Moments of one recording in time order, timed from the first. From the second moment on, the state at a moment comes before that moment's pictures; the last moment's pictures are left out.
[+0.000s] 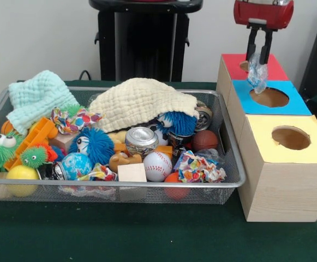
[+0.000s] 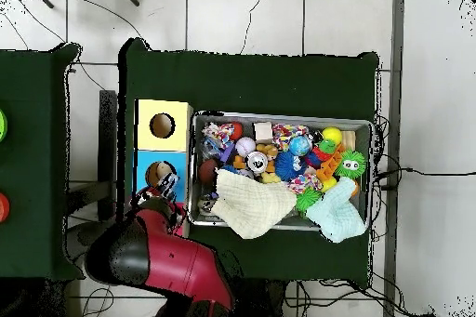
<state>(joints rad) 0.25 -0.85 -0.22 2.06 0.43 0.16 2.10</state>
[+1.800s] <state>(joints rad) 0.44 -0.68 -0.41 1.88 0.53 0.21 2.10</state>
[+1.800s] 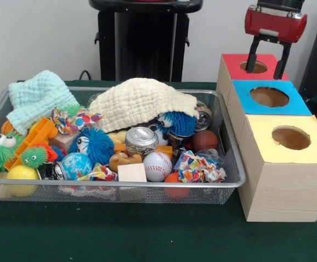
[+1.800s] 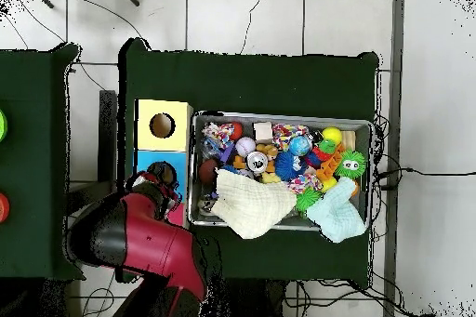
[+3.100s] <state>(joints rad) 0.12 -0.78 -0.34 1.88 0.48 0.23 2.10</state>
